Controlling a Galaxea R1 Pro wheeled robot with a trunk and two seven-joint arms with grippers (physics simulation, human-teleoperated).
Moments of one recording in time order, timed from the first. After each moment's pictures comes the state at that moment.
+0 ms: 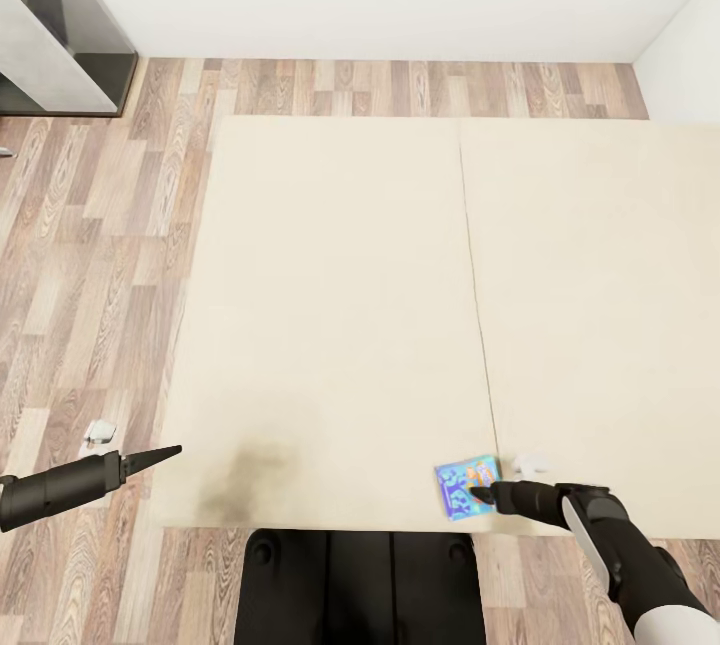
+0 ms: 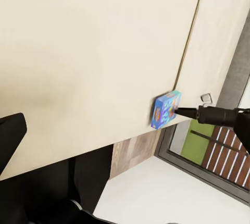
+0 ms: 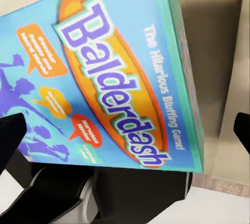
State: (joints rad) left arm -0.36 0.35 0.48 -1.27 0.03 0.93 -1.40; right arm -0.48 -0.21 -0.05 -0.89 -0.07 0.63 0.50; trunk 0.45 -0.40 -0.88
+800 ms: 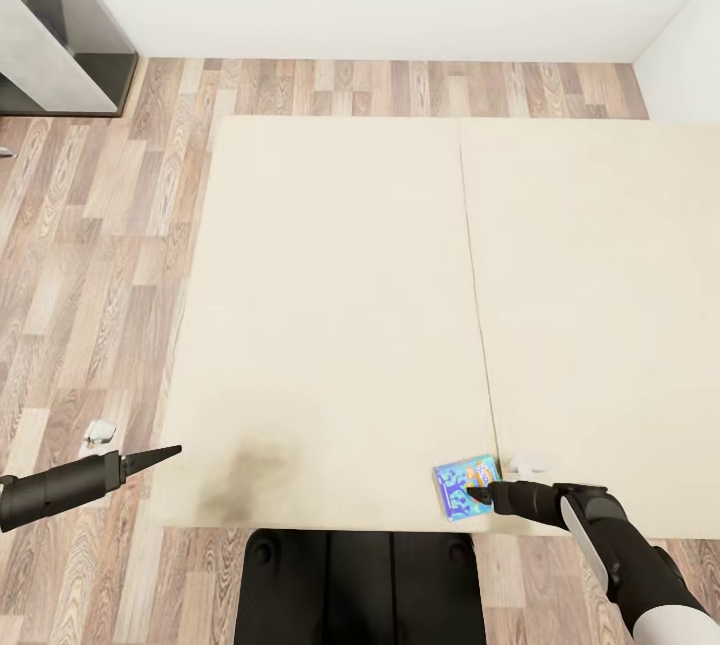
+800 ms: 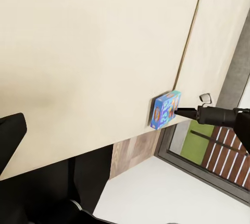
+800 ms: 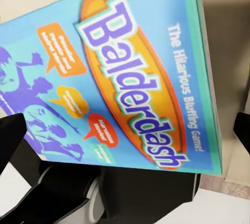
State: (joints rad) left arm -0.36 0.35 0.48 -1.27 0.03 0.93 -1.40; right arm -0.48 -0.21 -0.04 -0.89 -0.08 0.63 0.52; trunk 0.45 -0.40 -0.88
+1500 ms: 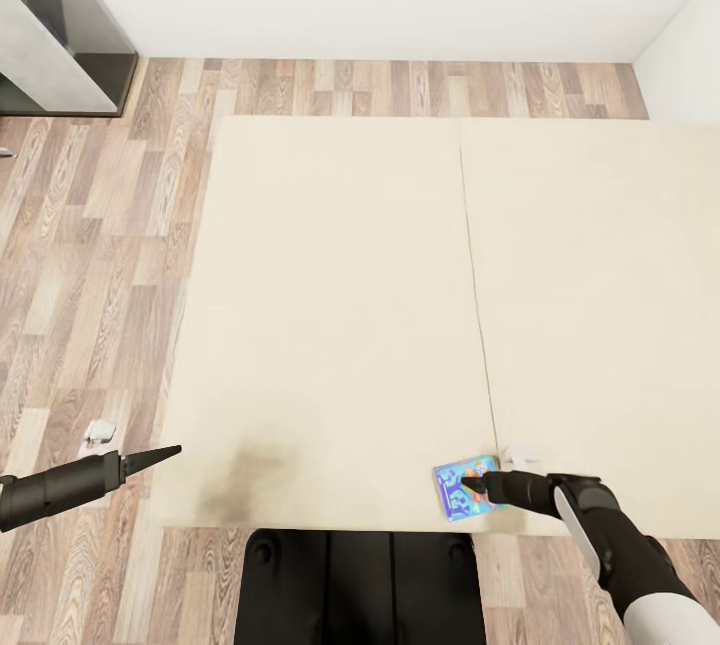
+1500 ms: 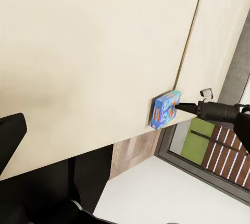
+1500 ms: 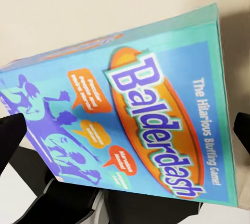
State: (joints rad) left arm -0.36 0.36 0.48 -1.27 0.03 0.93 -1.40; right arm -0.51 -0.19 -0.04 -0.89 -0.08 0.63 0.52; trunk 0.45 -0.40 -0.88
